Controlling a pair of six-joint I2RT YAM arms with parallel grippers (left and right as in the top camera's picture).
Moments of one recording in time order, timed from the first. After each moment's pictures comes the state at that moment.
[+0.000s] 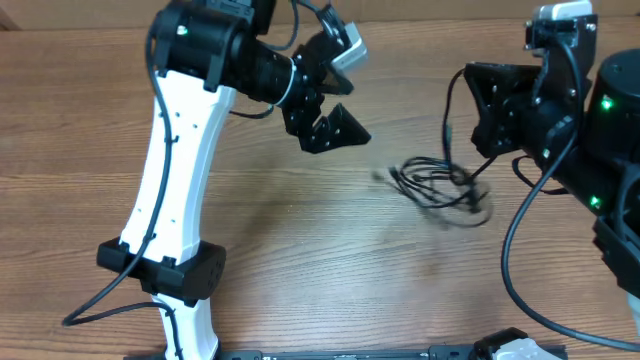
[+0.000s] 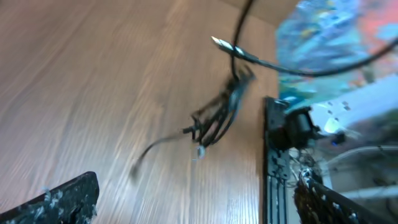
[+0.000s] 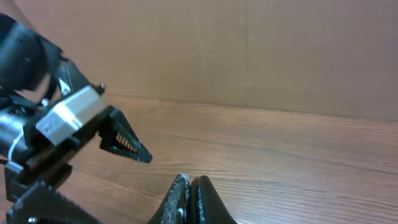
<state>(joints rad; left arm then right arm) -0.35 2.02 2.53 -1.69 0.92 0.67 0.35 1.27 1.98 -1.11 -0.06 0.20</state>
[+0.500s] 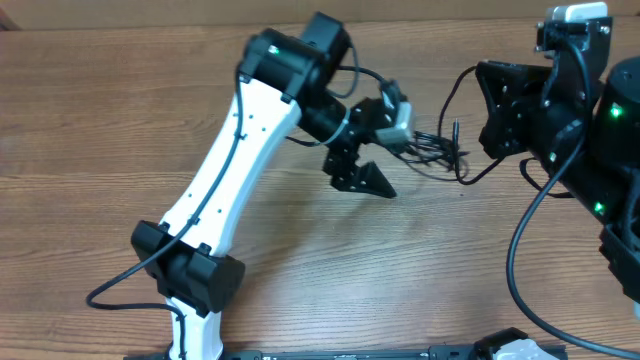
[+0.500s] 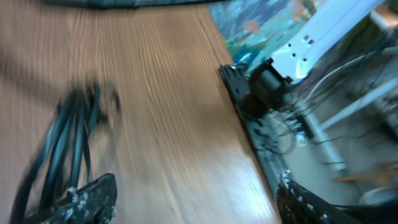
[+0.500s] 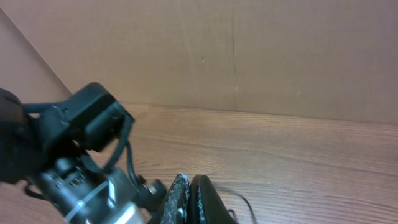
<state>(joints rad) -0.53 2.02 2.23 -1.62 1.00 1.13 0.35 1.25 1.98 -1.12 -0.01 0.20</state>
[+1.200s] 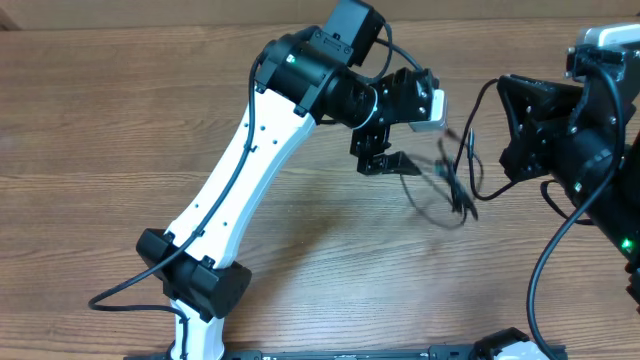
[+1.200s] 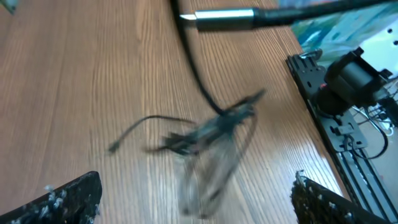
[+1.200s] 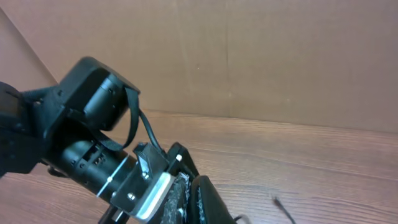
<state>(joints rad) -0.60 2.02 2.31 -1.35 0.79 0.94 0.35 1.18 1.98 -1.15 0.01 0.17</state>
